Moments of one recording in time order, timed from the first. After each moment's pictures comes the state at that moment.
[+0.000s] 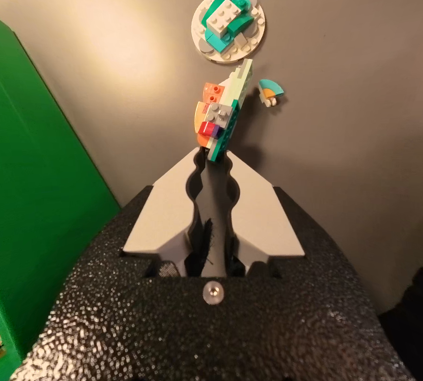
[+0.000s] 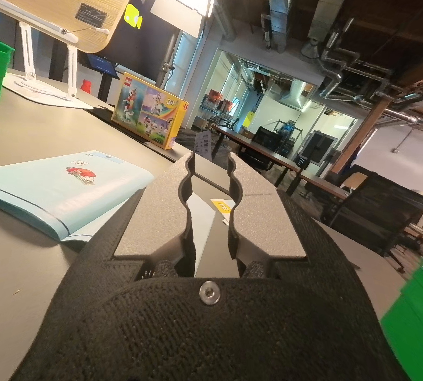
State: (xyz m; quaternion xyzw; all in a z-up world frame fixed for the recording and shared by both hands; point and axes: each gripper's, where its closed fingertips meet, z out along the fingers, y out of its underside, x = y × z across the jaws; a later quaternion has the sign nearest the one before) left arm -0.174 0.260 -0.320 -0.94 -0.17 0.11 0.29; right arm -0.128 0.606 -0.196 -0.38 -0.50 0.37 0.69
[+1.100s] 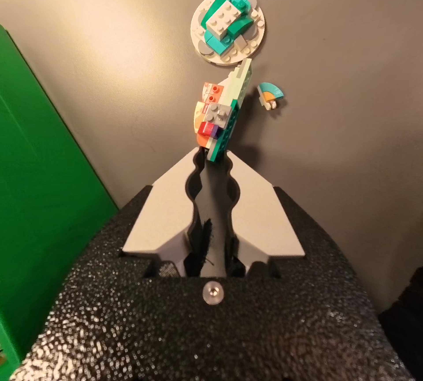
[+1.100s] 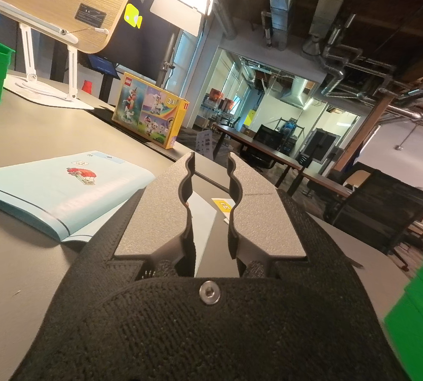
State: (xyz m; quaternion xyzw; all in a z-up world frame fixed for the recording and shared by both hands) left arm -0.176 0.262 -0.320 -0.94 -0.17 0.10 0.29; right arm -0.130 0.607 -0.197 -0.38 -0.50 0.37 0.69
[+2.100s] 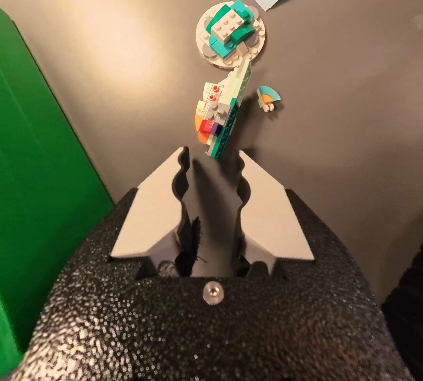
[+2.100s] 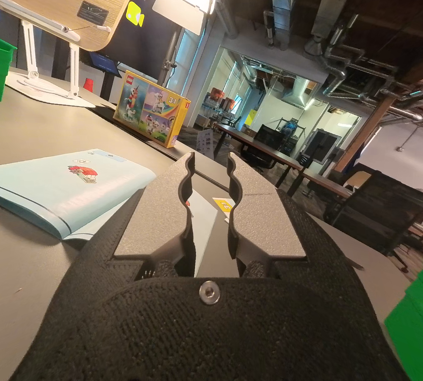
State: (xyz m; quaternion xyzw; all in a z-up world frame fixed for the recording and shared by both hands) left arm -0.173 0.260 -0.316 -0.92 -0.20 0.09 0.32; right arm -0.131 0.606 -0.198 -0.38 -0.50 0.37 0.69
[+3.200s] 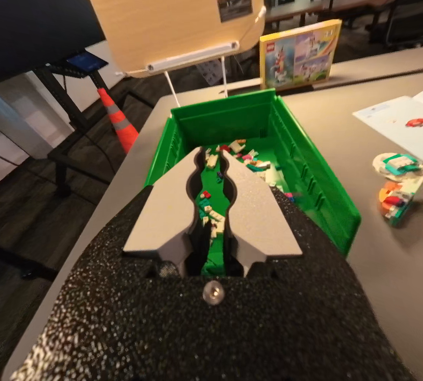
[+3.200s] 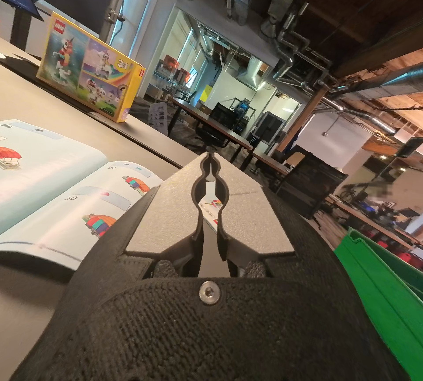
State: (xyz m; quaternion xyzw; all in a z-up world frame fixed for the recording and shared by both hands) left arm -0.289 0.097 -0.161 -0.71 -0.31 0.36 0.52; right arm -0.132 0.636 -0.201 -0.42 -0.48 0.24 0.74
